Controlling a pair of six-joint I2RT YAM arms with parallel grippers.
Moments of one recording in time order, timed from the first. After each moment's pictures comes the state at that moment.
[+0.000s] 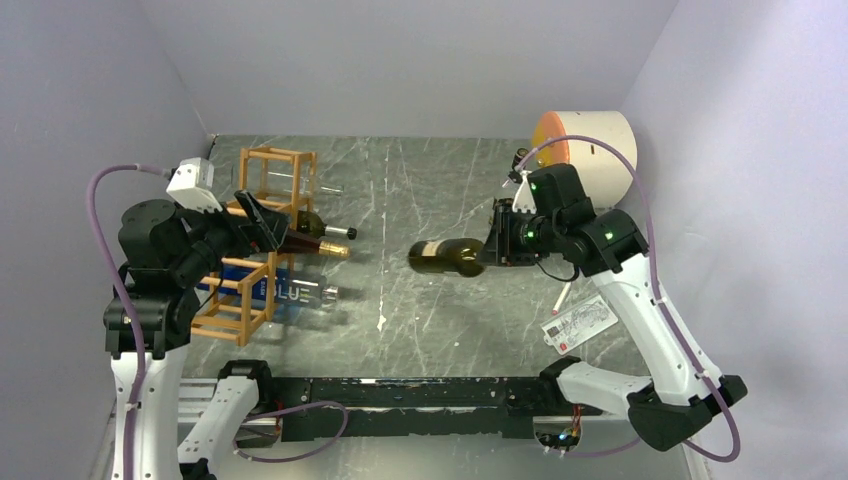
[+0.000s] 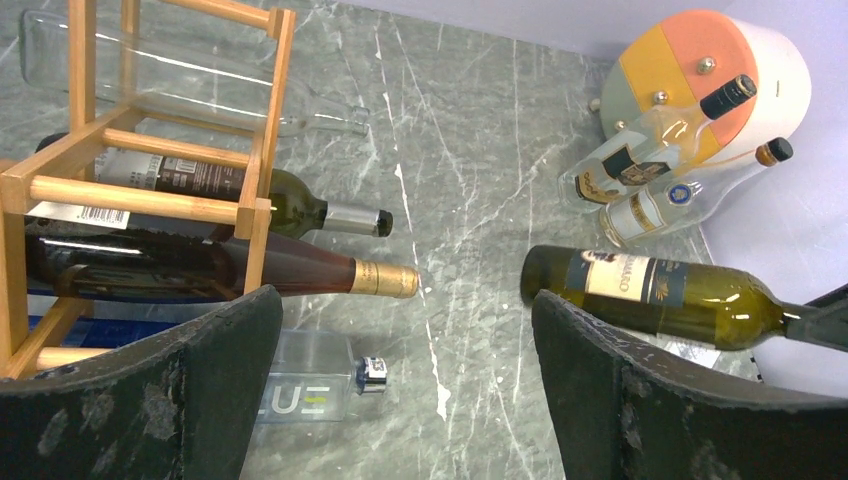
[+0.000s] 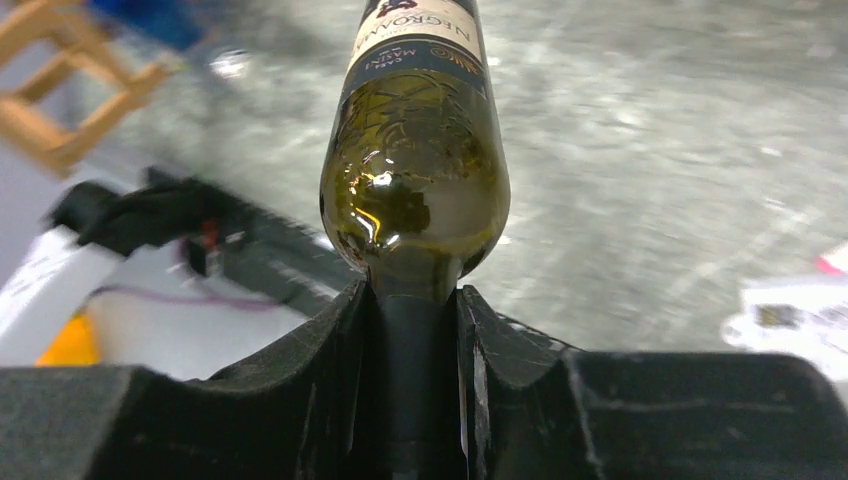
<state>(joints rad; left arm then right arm) -0.01 0.72 1.21 -0.78 0.30 -0.35 0.50 1.11 1.42 -1.14 -0.29 0.46</state>
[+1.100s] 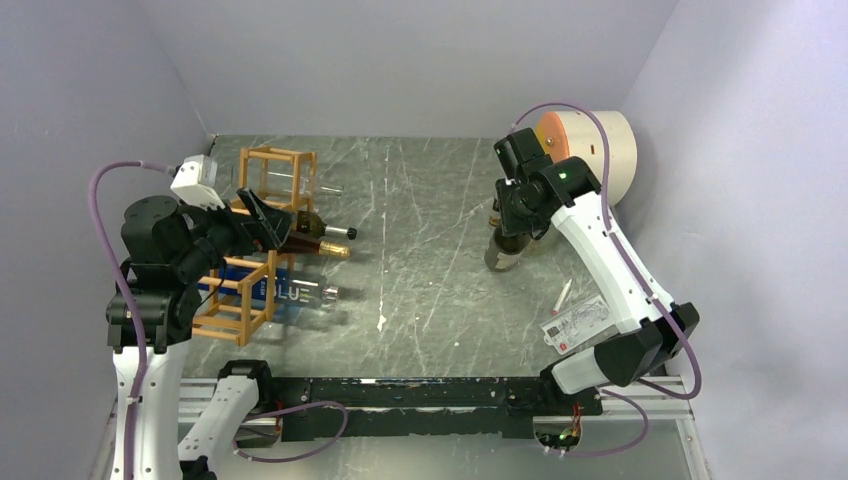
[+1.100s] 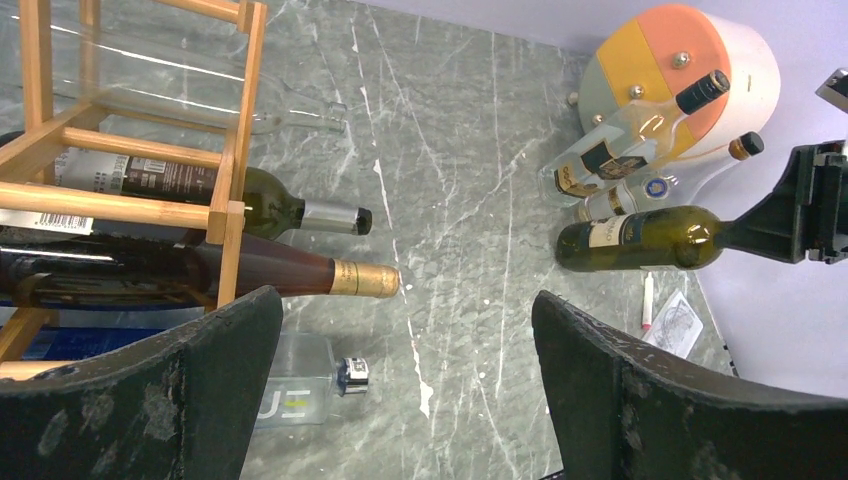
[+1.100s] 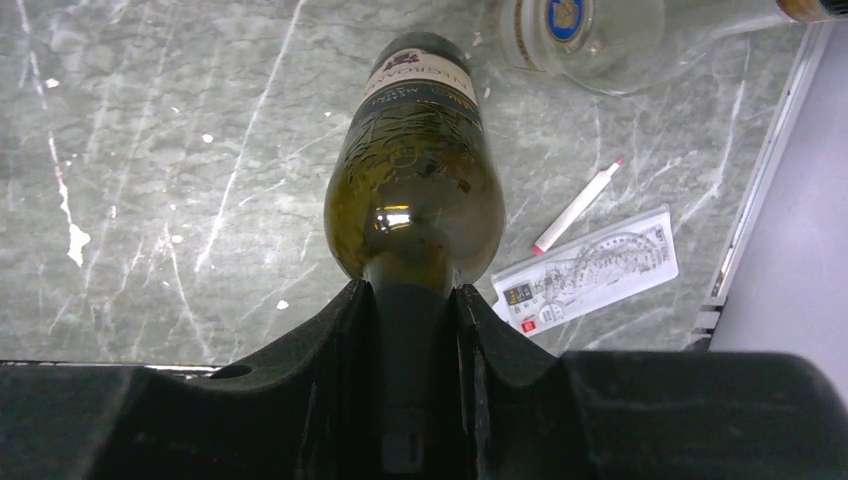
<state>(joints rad) -0.01 0.74 1.20 -0.76 0.34 -0.38 0.48 1.44 1.65 -1.32 0.26 0.27</state>
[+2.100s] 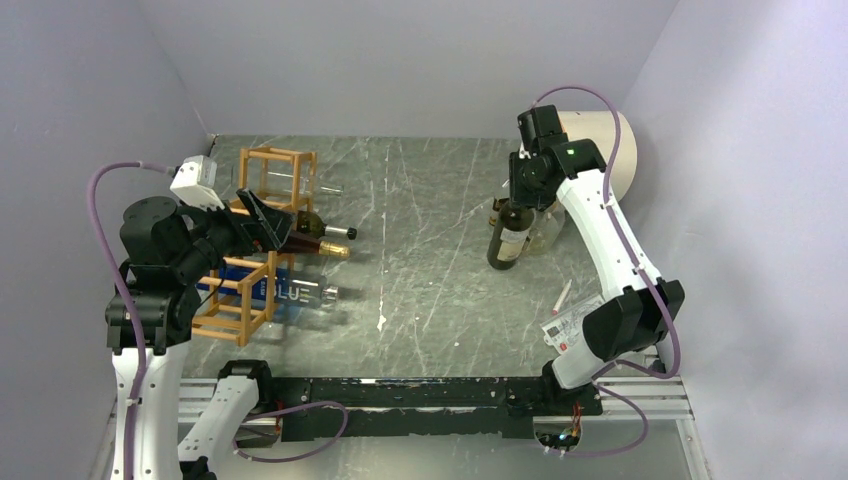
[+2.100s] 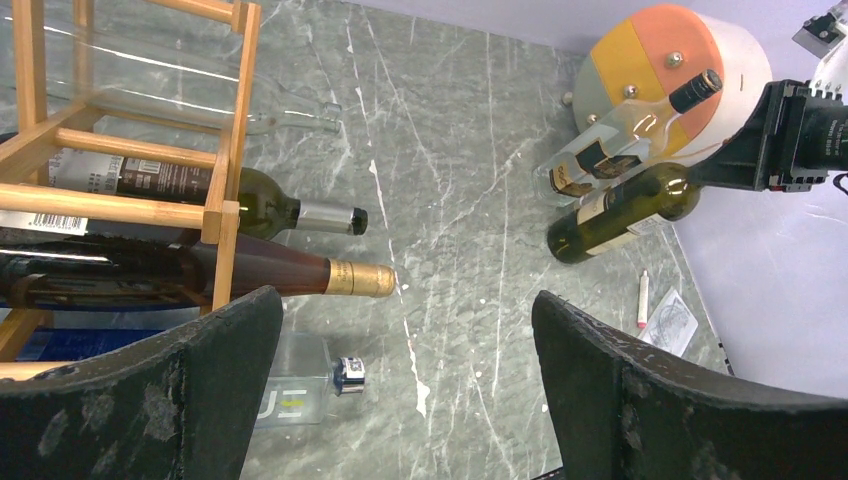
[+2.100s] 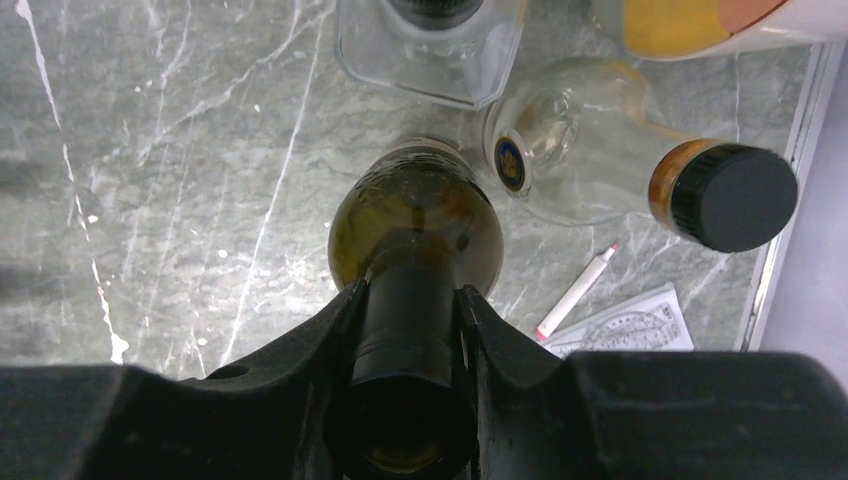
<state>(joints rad) -0.01 0.73 1.20 -0.76 0.35 -0.39 0.29 1.57 1.71 -1.16 0.16 0.20</state>
